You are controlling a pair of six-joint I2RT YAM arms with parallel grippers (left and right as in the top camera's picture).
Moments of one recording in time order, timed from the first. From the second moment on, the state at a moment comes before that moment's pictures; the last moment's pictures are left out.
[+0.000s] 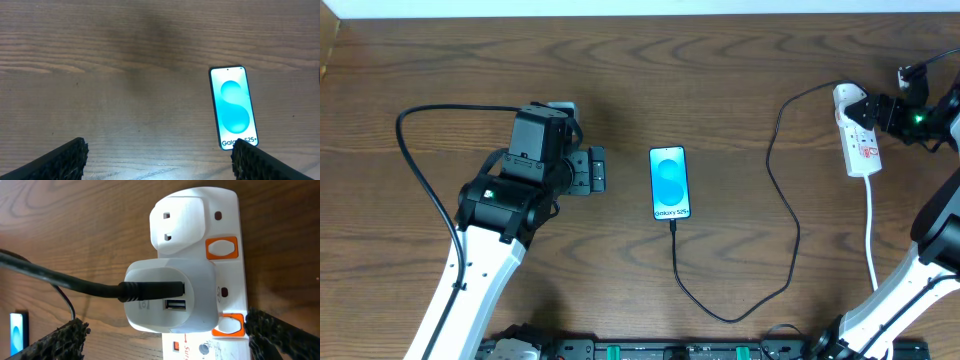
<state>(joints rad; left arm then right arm) -0.29 1.21 1.14 -0.87 -0.03 -0.25 -0.51 2.18 1.64 -0.74 -0.69 -0.26</state>
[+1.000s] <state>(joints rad) -0.29 1.21 1.14 -0.87 -0.03 -0.25 -0.45 2.18 1.62 -0.72 -0.64 -0.18</state>
